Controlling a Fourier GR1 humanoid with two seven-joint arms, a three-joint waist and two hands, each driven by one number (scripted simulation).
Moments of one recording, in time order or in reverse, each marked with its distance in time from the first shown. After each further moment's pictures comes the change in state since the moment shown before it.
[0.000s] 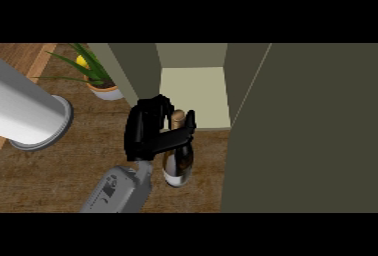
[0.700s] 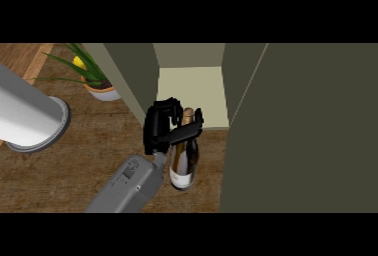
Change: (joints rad) left arm -0.120 0.000 -0.060 0.351 0.162 0.051 -0.208; right arm 0.010 0.022 -0.013 -0.001 -0.015 0.035 0.003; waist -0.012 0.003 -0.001
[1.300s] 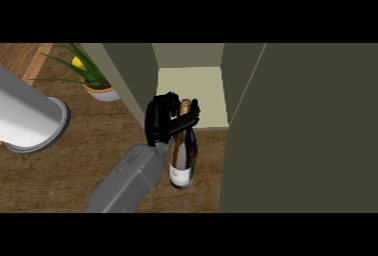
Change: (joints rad) left arm -0.114 0.000 0.011 0.220 0.223 -0.057 -0.164; right arm 0.006 0.009 -0.023 -0.002 -0.013 0.031 0.011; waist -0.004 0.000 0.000
